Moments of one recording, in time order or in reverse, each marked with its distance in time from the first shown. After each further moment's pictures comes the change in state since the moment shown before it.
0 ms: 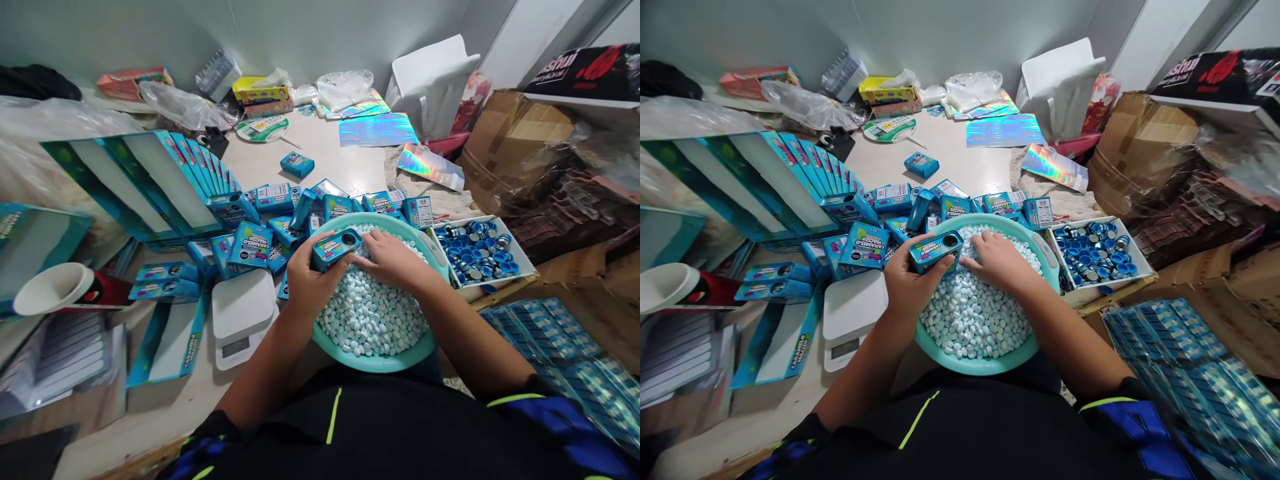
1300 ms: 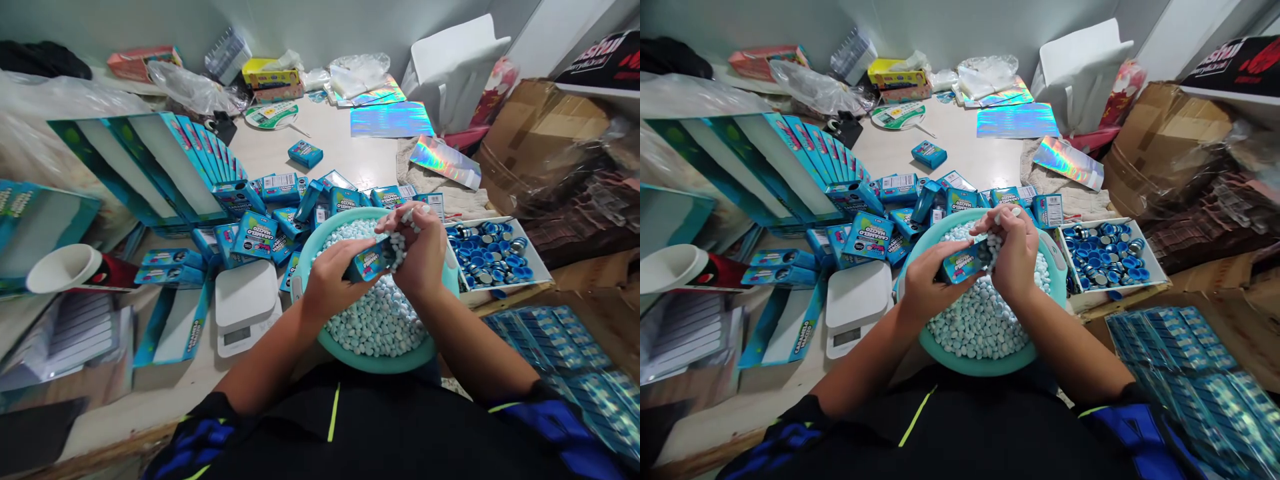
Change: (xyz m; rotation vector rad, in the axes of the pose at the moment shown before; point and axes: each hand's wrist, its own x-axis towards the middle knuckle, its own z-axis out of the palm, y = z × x) left_hand 0.000 0.013 0.014 -0.006 -0.226 0.424; right_hand -0.001 -0.042 -0.019 1.570 0.792 0.060
